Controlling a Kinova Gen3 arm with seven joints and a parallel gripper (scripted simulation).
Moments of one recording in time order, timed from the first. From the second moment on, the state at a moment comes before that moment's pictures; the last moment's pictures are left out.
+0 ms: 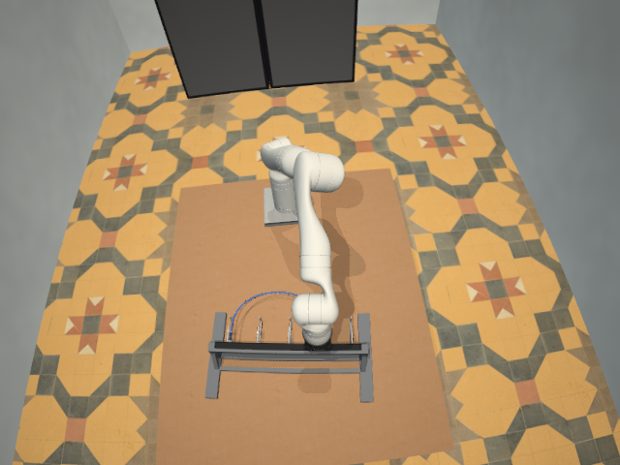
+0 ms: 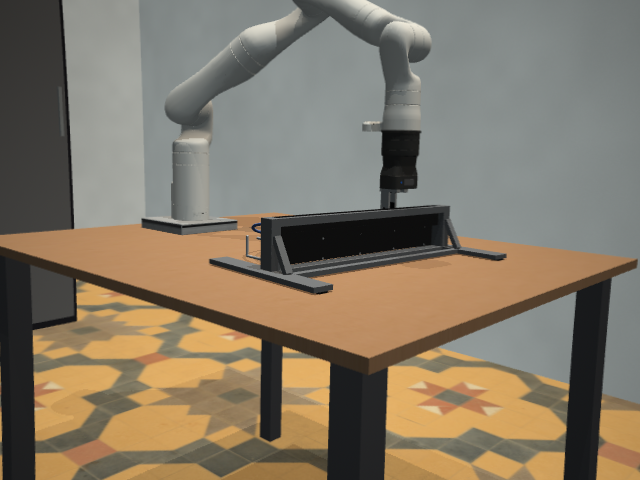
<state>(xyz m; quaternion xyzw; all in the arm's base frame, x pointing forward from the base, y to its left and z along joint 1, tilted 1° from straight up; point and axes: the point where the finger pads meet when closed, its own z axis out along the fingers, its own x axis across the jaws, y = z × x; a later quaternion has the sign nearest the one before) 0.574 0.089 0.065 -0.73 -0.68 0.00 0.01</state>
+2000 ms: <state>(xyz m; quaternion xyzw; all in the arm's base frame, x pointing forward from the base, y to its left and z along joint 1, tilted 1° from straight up) 0.574 0.089 0.065 -0.73 -0.68 0.00 0.01</state>
